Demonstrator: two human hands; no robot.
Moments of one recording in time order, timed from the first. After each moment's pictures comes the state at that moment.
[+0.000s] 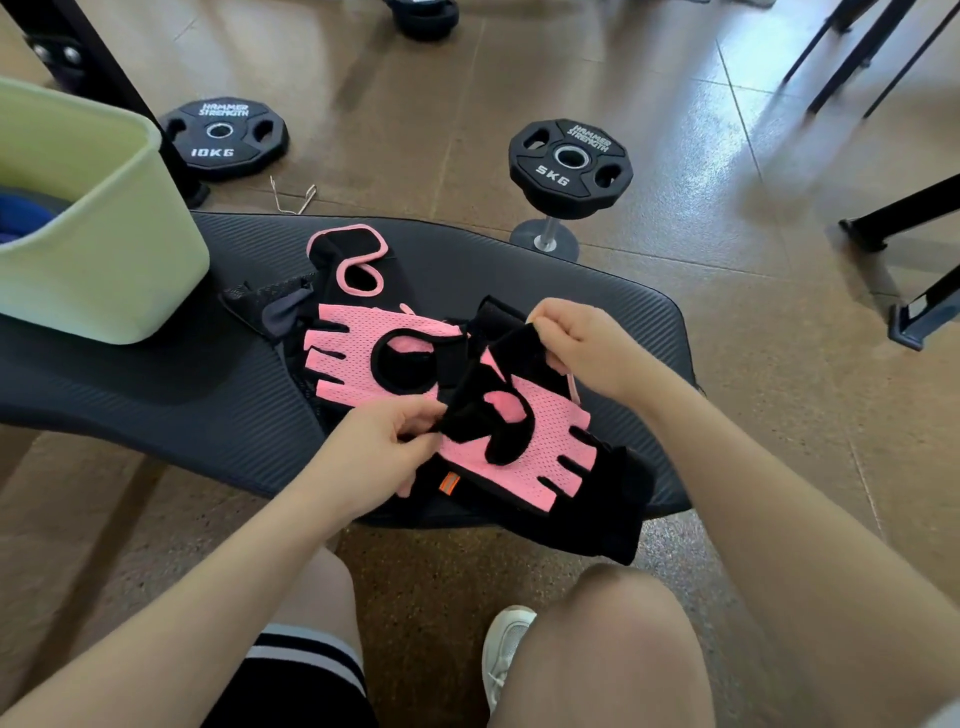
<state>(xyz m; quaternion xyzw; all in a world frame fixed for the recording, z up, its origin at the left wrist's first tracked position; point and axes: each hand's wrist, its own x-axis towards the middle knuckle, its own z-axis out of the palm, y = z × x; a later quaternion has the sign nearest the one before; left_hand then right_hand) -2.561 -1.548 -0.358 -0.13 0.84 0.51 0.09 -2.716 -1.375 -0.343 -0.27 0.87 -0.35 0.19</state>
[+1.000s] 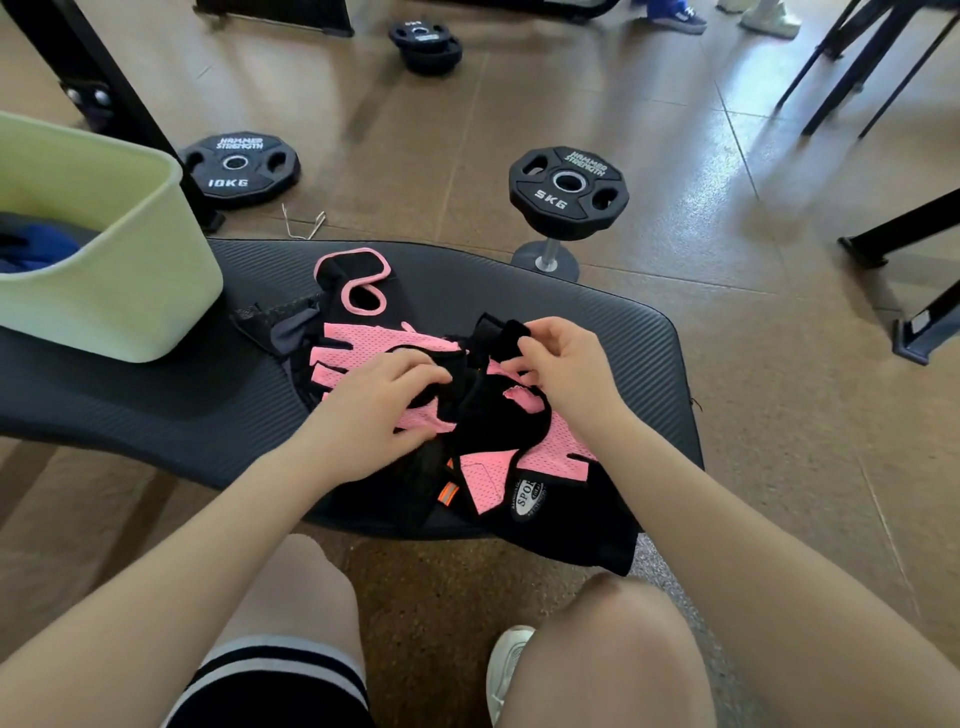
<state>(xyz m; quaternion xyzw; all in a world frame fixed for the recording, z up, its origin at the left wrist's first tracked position) -2.591 -1.581 -0.372 0.09 0.97 0.21 -0.04 -2.692 -1.396 -0.358 -0.05 0.78 -0.60 0.17</state>
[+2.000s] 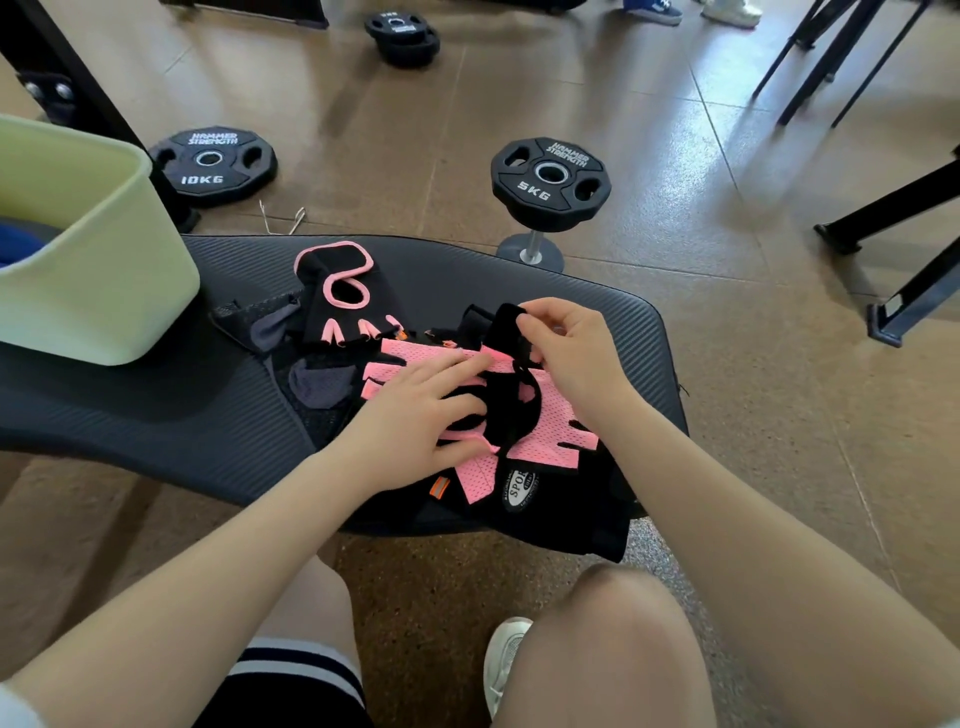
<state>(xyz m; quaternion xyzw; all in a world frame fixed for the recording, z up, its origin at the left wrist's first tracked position) -2.606 -1.550 -0.392 0.20 0.96 0.17 -0.03 -2.696 -1.387 -0.349 -0.10 0.81 -0.57 0.09</state>
